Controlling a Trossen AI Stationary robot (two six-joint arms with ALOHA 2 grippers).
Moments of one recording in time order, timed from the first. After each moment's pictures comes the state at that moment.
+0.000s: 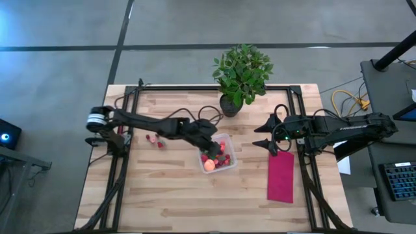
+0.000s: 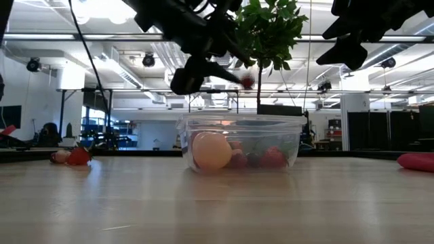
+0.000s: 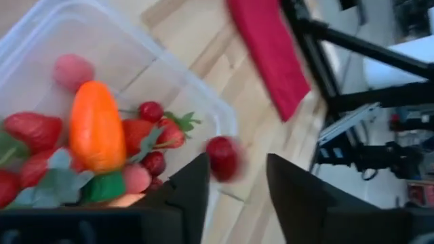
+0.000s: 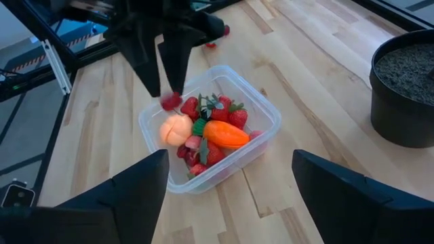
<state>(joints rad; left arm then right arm) 0.00 1.68 1.20 -0.17 0.21 -0.96 0.06 0.74 0.60 -0.36 0.09 0.39</state>
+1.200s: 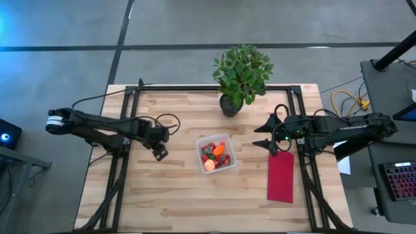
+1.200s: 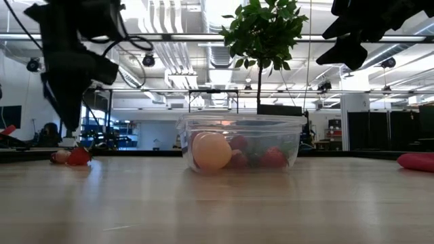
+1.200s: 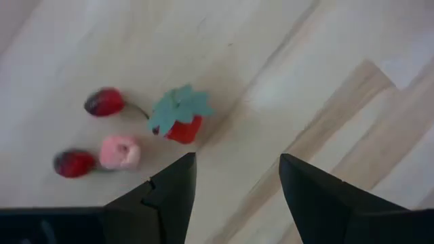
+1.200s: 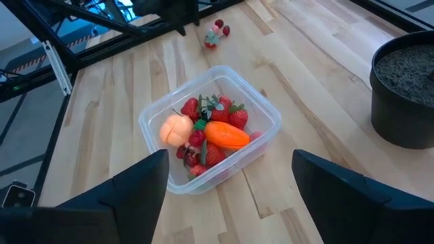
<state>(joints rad) 0.00 1.11 0.70 -0.90 -0.04 -0.68 0.06 0.74 0.60 -0.36 0.09 0.39</state>
